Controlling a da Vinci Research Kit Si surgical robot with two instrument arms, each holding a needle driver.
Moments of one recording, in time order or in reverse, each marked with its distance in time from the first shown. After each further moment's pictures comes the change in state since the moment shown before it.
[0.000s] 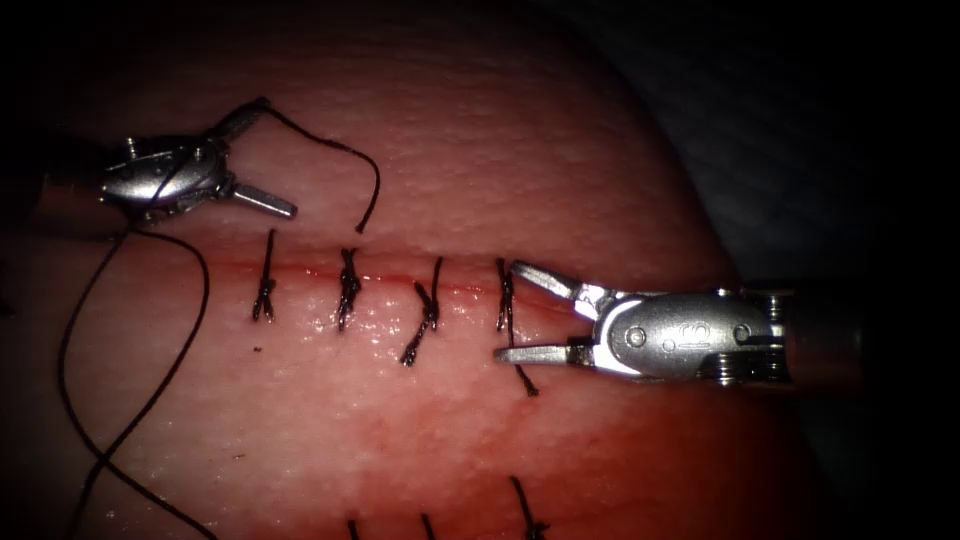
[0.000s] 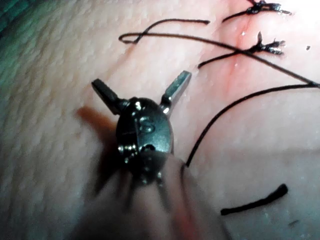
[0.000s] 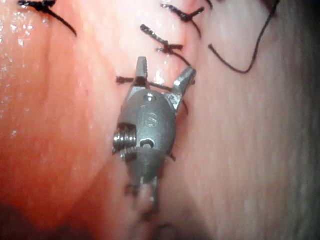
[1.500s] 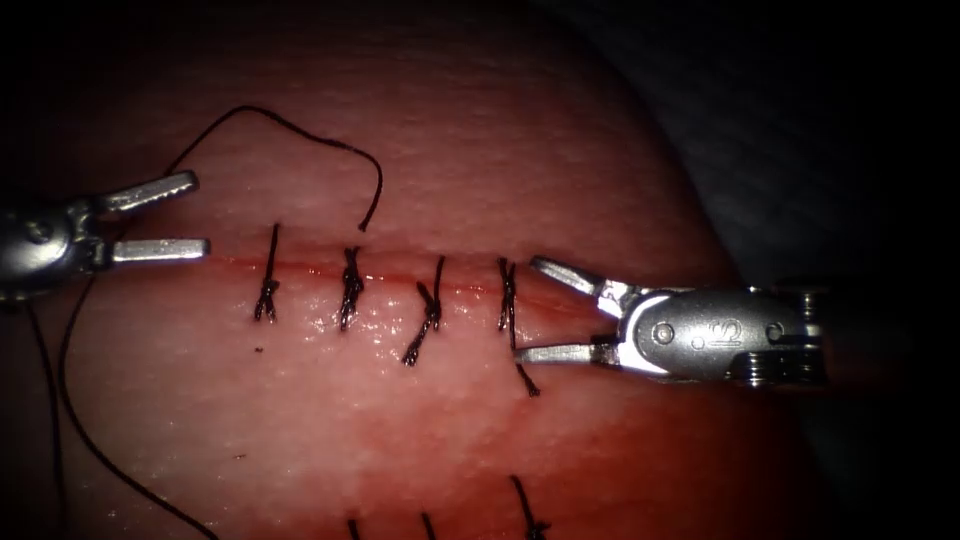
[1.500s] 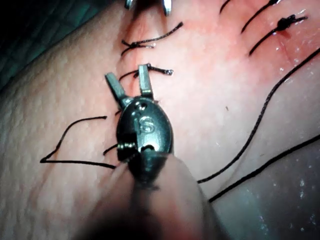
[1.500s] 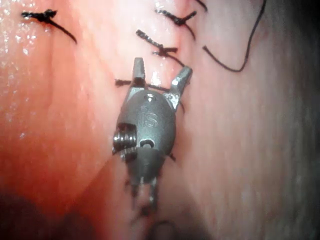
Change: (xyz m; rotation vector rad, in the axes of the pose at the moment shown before) right arm 0.002 0.001 -0.003 0.035 -0.015 0.023; left arm 0.019 0.018 -0.005 -0.034 0.050 0.197
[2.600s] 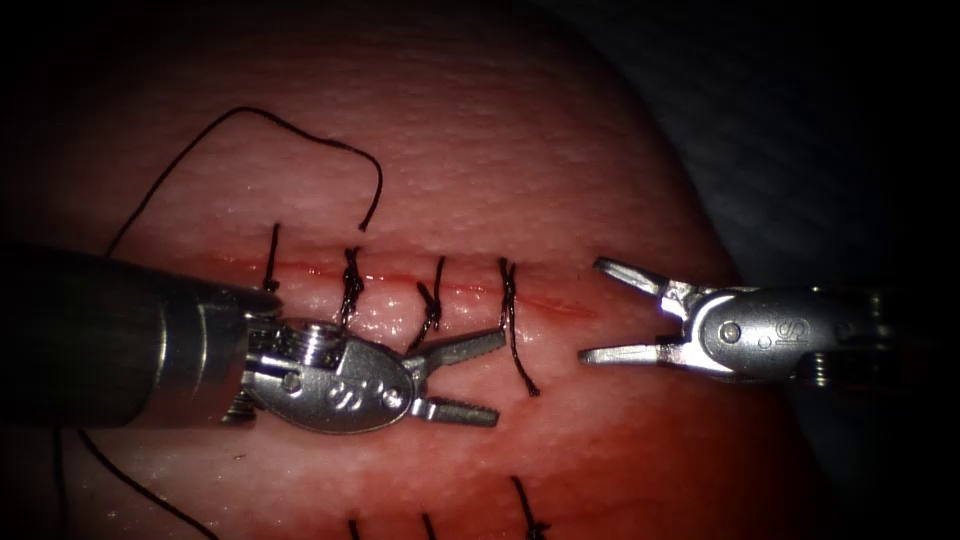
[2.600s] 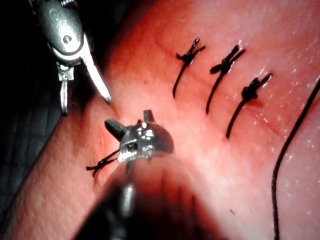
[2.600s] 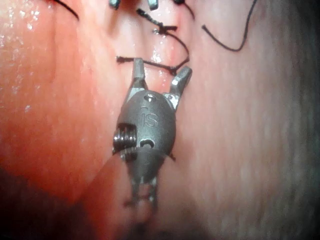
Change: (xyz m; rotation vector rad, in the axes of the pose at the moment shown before) right arm -0.001 0.001 -0.003 -0.003 -0.019 -0.007; left arm -0.001 0.010 0.014 -0.115 -0.251 0.446
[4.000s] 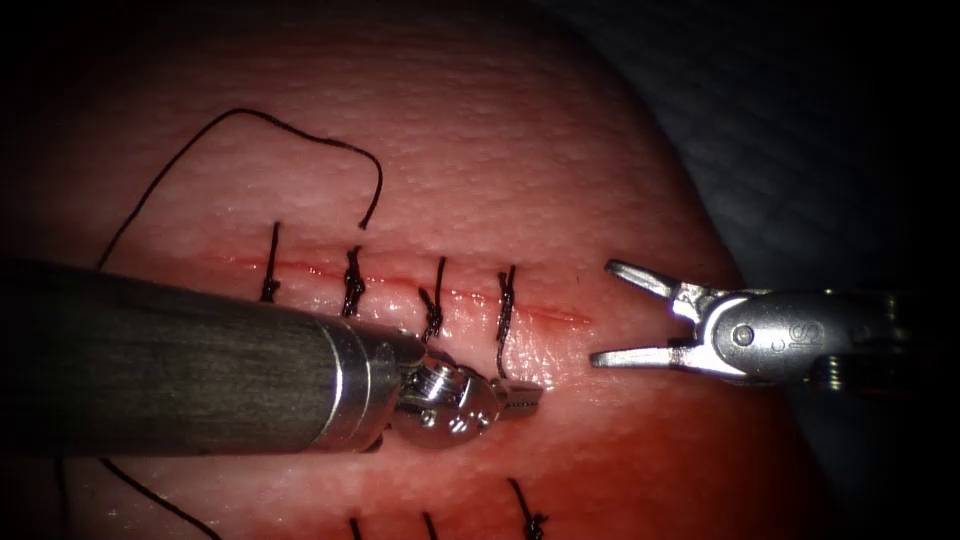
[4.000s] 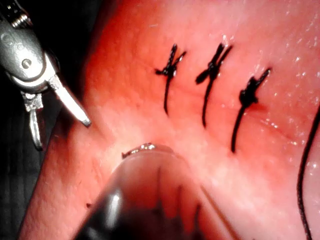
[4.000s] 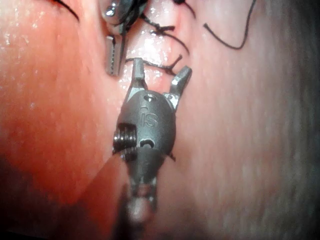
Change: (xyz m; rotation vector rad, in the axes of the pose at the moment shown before) right arm 0.000 0.000 -0.001 0.003 0.000 0.003; left arm -0.004 0.004 0.008 -0.115 -0.214 0.216
